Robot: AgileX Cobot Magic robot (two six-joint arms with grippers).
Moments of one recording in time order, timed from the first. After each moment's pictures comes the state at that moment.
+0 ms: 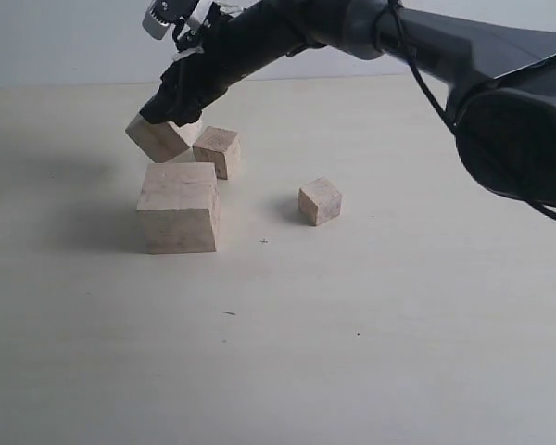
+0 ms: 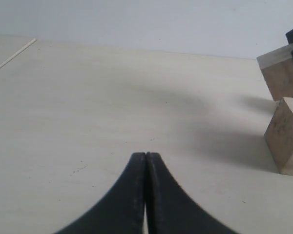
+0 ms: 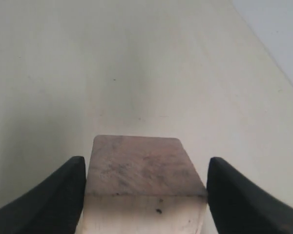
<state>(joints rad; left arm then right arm) 0.07 0.01 0.00 -0.03 0.37 -0.01 0.65 2.52 -2.27 0.87 0.87 -1.26</state>
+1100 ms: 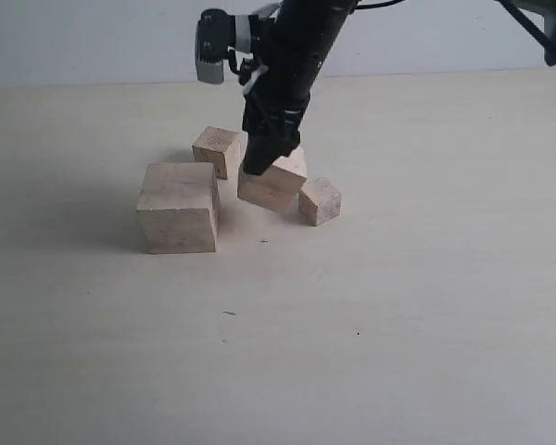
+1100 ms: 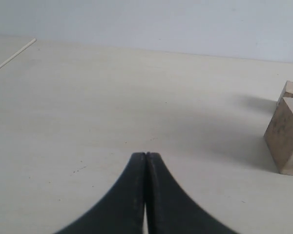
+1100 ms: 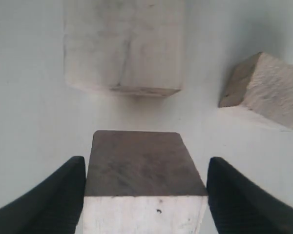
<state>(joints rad) 0.07 0.01 0.00 -0.03 0.37 -0.01 0.65 2.27 -2.01 0.36 1.22 -1.20</state>
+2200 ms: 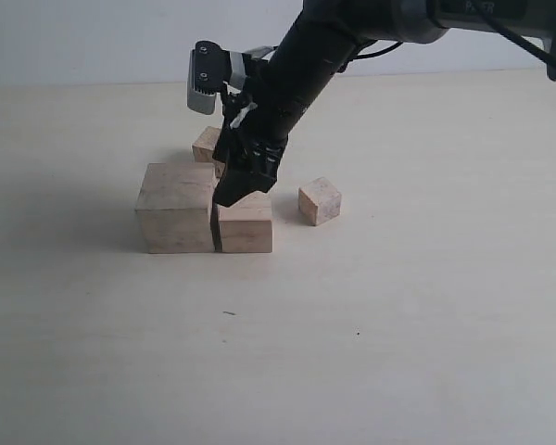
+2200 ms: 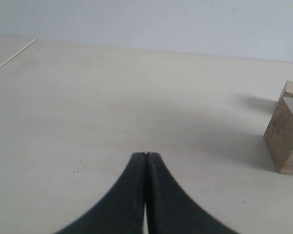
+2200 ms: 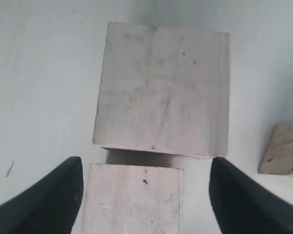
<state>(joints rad) 0.07 0.01 0.00 -0.03 0.37 -0.01 0.65 2.26 -1.82 0.63 1.06 -1.39</state>
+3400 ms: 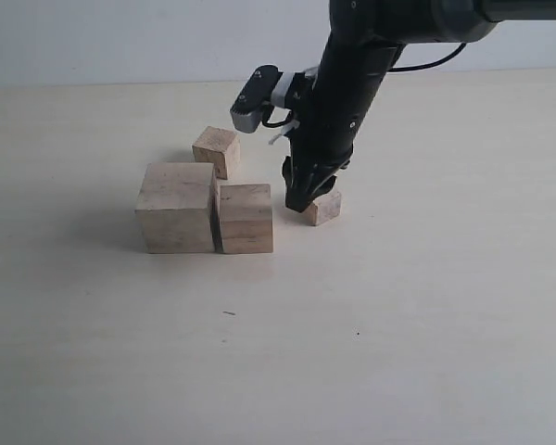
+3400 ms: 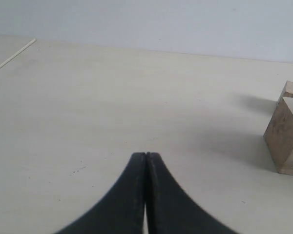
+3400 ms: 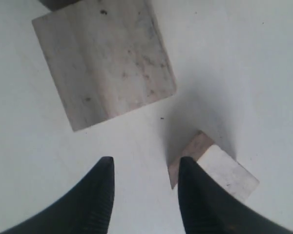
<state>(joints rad) 0.07 0.01 0.00 -0.03 0.37 -0.01 0.65 2.12 -1.60 0.23 0.98 -0.82</state>
